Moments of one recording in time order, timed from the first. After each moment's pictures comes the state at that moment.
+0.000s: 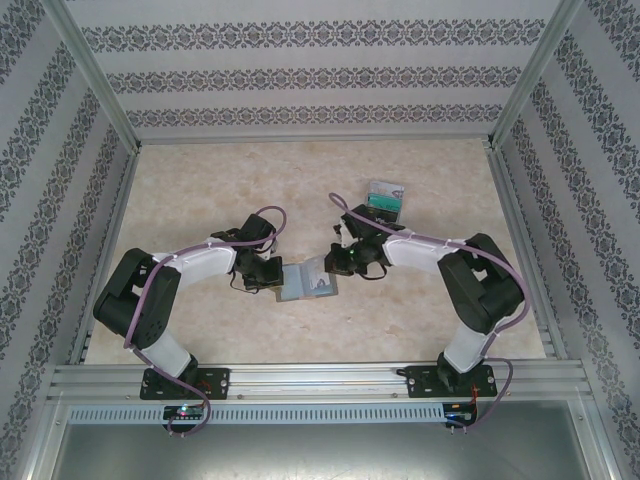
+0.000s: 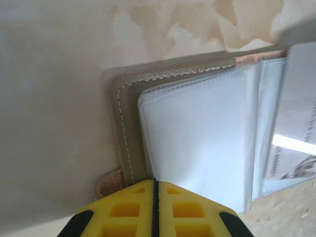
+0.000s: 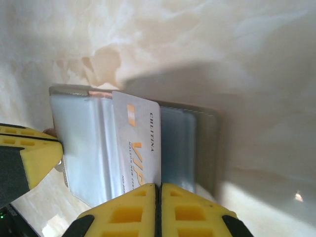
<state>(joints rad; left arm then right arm) -0.46 1.63 0.86 -0.50 0.33 -0.60 0.57 1.72 0.95 -0.31 -0.45 0.65</state>
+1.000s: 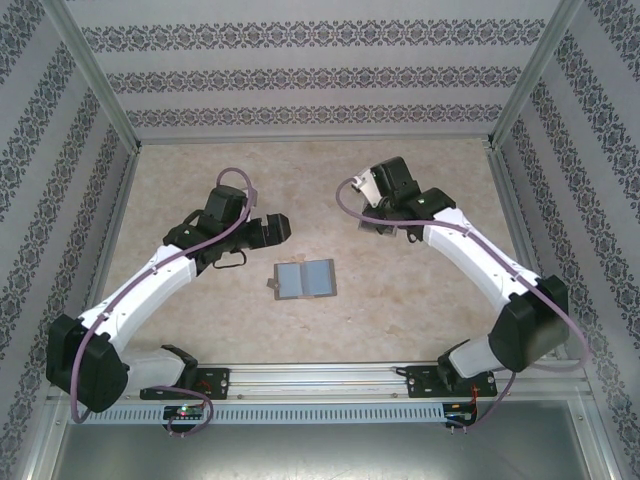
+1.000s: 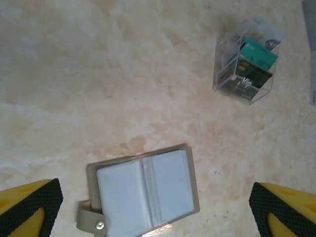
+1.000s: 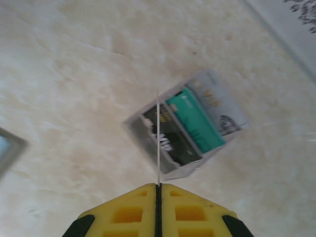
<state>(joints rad) -0.43 1.24 0.99 -0.53 0.15 -0.60 0.48 1.48 1.28 -0.71 0.20 -0.34</state>
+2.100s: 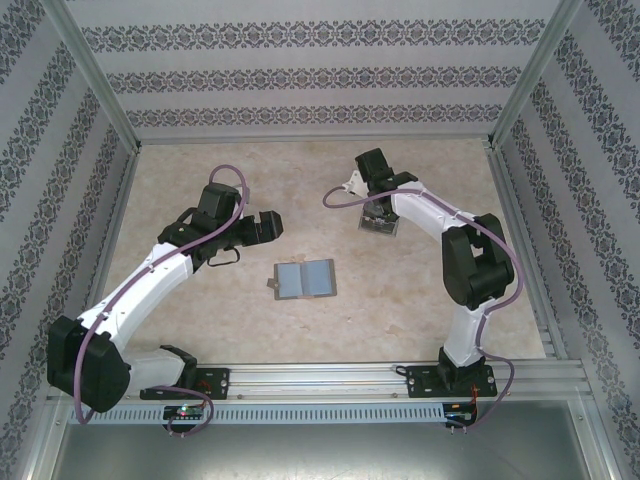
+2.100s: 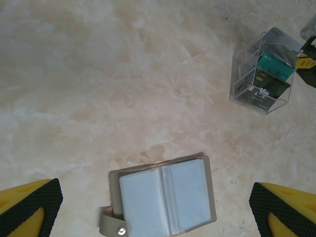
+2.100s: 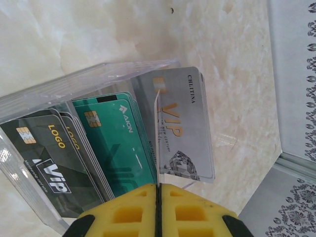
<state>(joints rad) -0.38 1.24 1.00 -0.55 0.14 -0.56 0.39 1.90 1.43 -0.56 0.40 -0.77</state>
